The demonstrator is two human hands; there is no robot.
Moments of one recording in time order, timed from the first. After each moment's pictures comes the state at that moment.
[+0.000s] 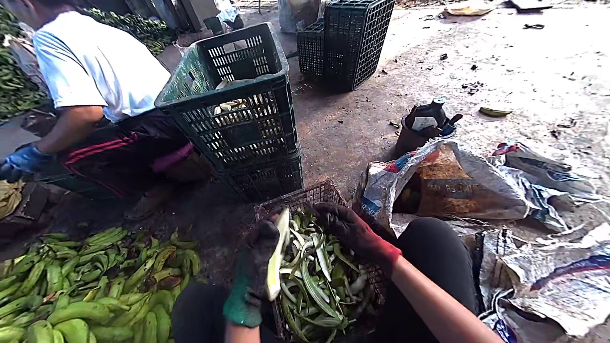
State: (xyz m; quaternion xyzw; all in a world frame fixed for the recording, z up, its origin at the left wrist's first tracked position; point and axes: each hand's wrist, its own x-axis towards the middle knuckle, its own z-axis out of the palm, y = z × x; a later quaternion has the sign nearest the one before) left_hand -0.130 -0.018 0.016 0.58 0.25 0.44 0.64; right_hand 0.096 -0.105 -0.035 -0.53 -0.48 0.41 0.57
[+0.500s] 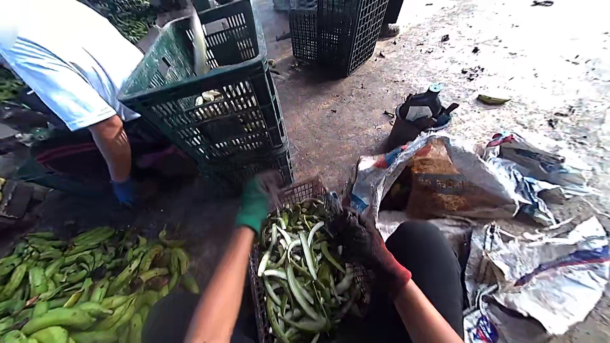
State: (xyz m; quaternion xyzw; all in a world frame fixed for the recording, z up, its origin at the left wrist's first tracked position) left_hand -0.022 0.092 -0.025 0.86 0.38 0.17 0.30; right_hand 0.125 -0.148 -0.064 -0.58 -0.26 0.41 0.65
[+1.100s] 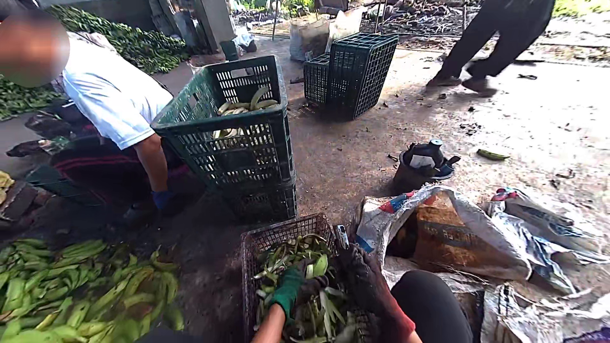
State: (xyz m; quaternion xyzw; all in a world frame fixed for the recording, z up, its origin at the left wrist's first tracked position) left_hand -0.017 -0.003 -0.117 0.77 0.43 -0.11 0.45; right_hand 0.123 -0.135 -0.066 -0.58 -0.22 0.41 0.67
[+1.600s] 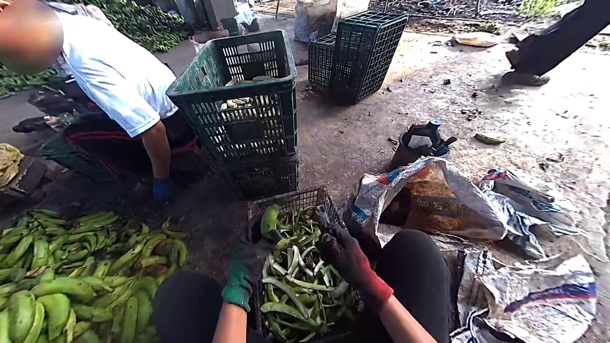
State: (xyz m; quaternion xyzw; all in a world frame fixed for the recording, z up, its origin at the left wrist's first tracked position) left_hand -0.124 -0.014 -0.024 0.59 0.34 0.42 0.60; right_hand 0.061 -0.151 -0.028 -0.67 -0.37 0.35 0.54
